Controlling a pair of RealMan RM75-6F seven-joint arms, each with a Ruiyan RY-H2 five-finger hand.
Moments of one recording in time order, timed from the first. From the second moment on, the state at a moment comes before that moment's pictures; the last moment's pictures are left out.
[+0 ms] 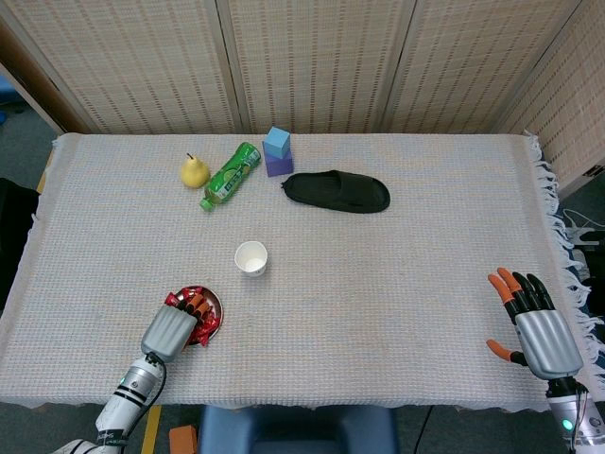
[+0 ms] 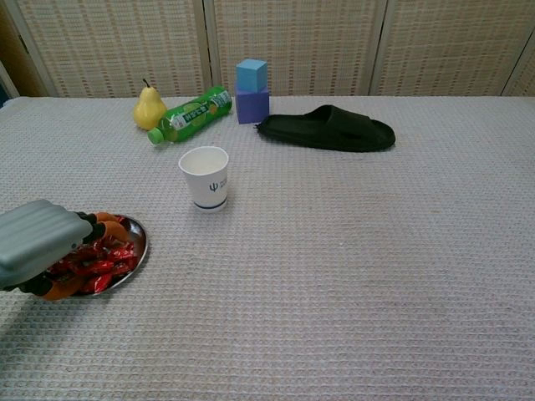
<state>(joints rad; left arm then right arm) -0.41 -1.60 -0.02 -1.39 1.41 1.12 0.65 0.10 -1.12 0.01 -1.62 -1.59 1.45 -0.06</state>
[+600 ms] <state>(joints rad) -0.41 -1.65 0.00 -1.27 1.49 1.20 0.56 0.10 -1.11 0.01 -1.62 -1.58 1.45 -0.06</state>
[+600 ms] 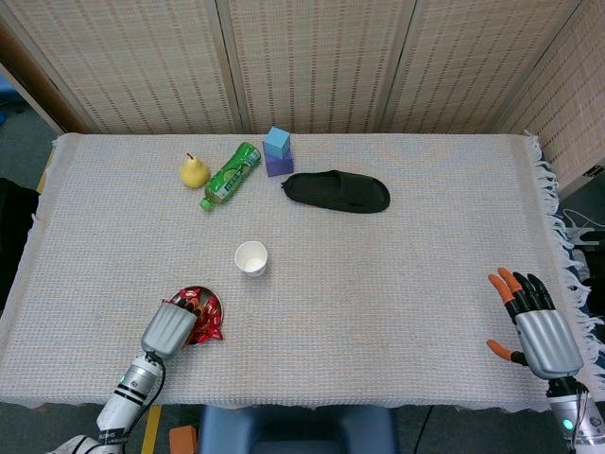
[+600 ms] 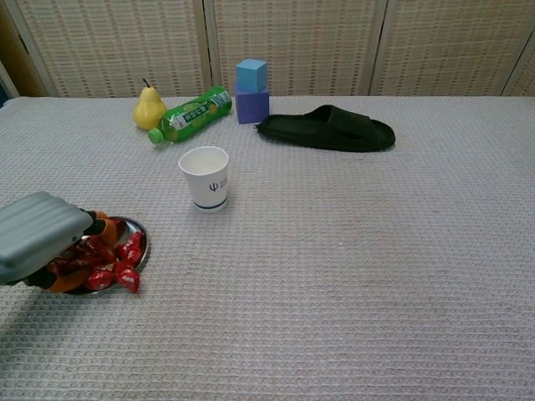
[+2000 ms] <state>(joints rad) -0.40 -1.65 -0.01 -1.25 1.54 1.27 0.35 0.10 -1.12 0.00 -1.63 -1.58 1.43 -0.07</state>
